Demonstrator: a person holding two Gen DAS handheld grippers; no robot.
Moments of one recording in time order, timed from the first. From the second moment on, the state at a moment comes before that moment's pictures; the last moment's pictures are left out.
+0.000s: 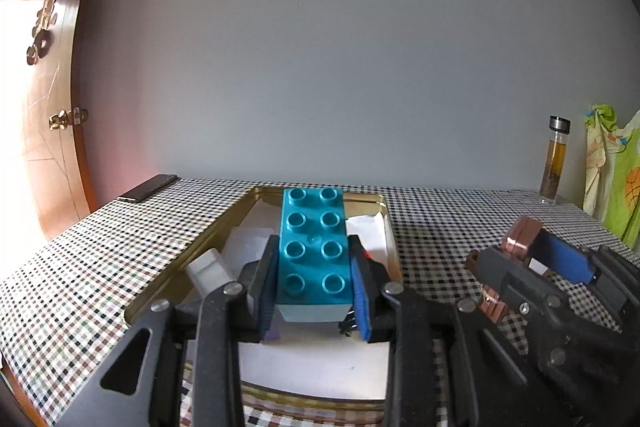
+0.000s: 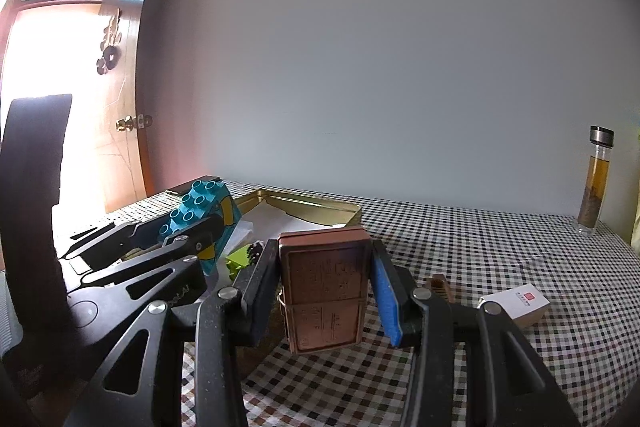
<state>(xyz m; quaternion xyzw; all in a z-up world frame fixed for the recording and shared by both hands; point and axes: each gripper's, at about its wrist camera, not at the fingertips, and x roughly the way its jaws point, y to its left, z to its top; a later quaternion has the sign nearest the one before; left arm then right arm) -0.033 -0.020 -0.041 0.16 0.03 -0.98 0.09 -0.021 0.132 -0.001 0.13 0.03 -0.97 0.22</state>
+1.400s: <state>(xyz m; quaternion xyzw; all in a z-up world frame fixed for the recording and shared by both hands) -0.029 -0.081 -0.045 0.18 0.05 -0.97 0.14 -0.026 0.083 0.000 0.14 0.04 -0.95 0.27</state>
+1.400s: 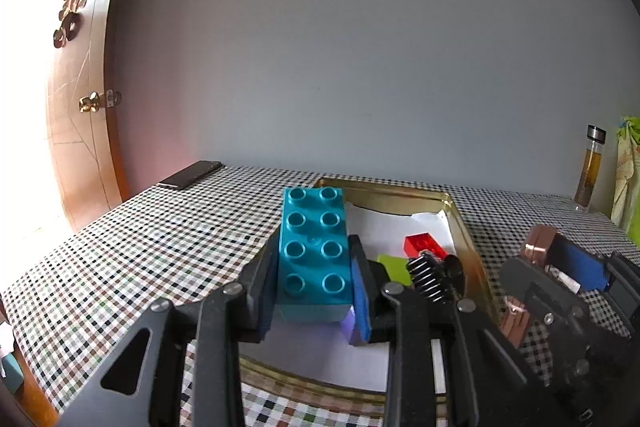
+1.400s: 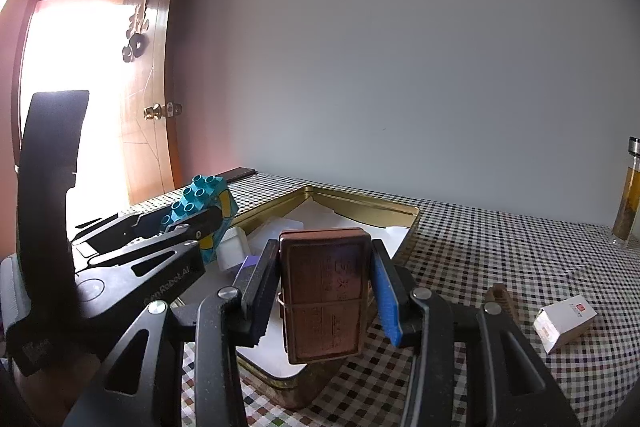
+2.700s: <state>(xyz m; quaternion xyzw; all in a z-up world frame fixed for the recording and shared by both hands) -0.106 -0.096 -0.041 0.32 0.03 -0.95 0.06 -0.116 0.078 0.008 0.27 -0.04 -0.91 0.32</state>
